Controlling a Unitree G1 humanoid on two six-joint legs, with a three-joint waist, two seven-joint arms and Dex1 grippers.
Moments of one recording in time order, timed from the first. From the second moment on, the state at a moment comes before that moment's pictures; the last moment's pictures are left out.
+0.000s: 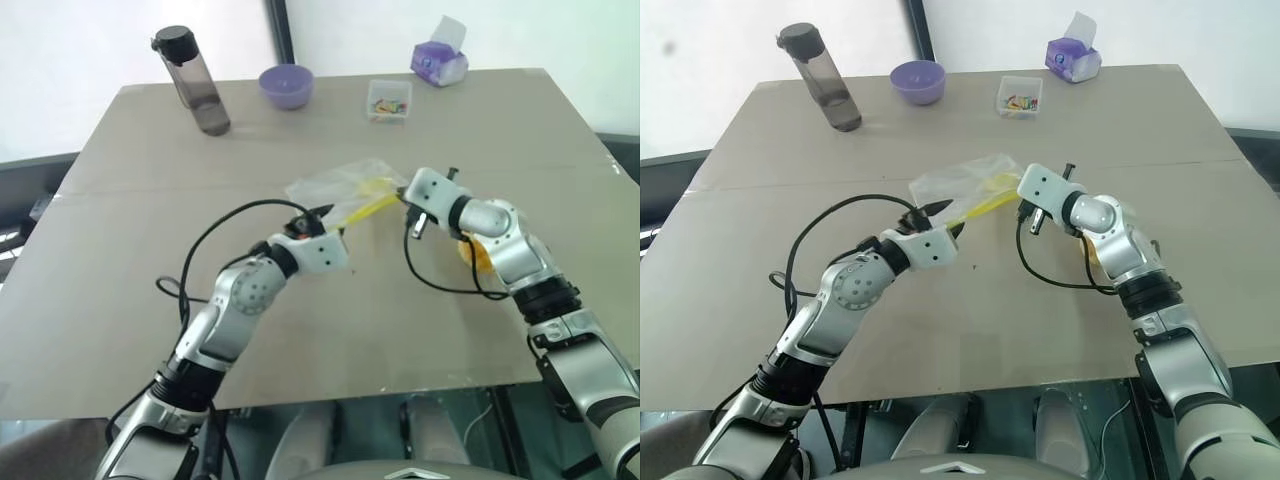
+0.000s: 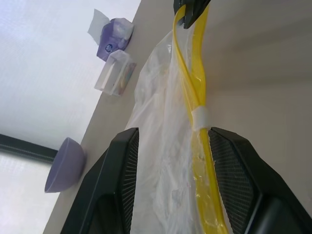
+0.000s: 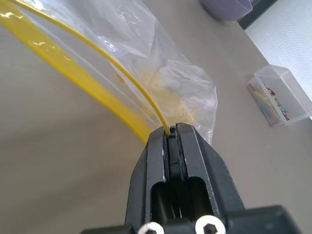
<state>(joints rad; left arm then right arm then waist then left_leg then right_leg) -0.35 0.51 -0.28 -0.13 0.47 -0.02 -0.40 -0.76 -0.42 0.28 0.37 -0.33 -0.05 0.65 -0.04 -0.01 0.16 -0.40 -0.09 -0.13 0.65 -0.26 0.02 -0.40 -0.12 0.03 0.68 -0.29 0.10</state>
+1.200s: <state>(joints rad) -0.33 0.46 -0.21 0.06 0.39 -0.27 -0.32 -0.70 -0.44 0.30 0.08 -0.30 0.08 0.71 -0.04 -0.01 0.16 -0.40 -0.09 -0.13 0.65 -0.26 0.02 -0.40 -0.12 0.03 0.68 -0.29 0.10</state>
